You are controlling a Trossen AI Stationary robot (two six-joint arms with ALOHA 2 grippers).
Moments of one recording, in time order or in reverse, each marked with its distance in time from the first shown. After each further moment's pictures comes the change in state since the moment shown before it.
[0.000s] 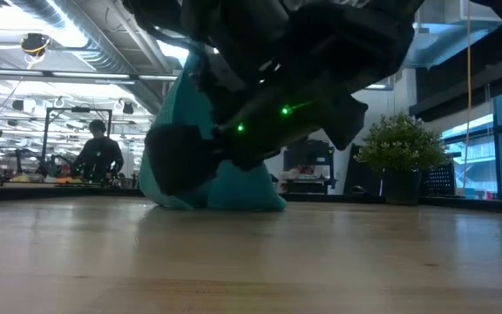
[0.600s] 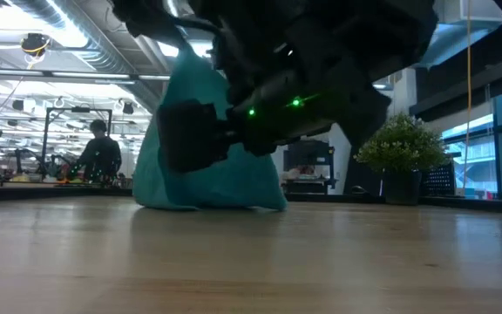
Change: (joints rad) left arm -0.001 0.000 0.000 -0.115 0.002 -0.079; right arm 0.050 -0.003 0.000 0.003 0.199 0.079
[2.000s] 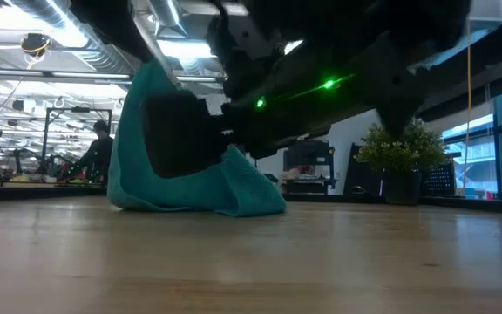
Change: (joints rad) left arm -0.163 0.013 -0.019 -0.181 -0.003 -0.233; right arm 0.049 -0.002 0.000 0.005 -0.120 0.003
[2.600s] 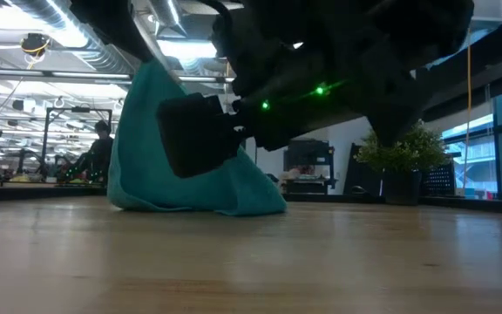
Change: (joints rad) left arm 0.000 0.000 0.000 0.000 0.000 0.001; right arm 0.003 0.009 -0.001 0.046 0.182 -0.130
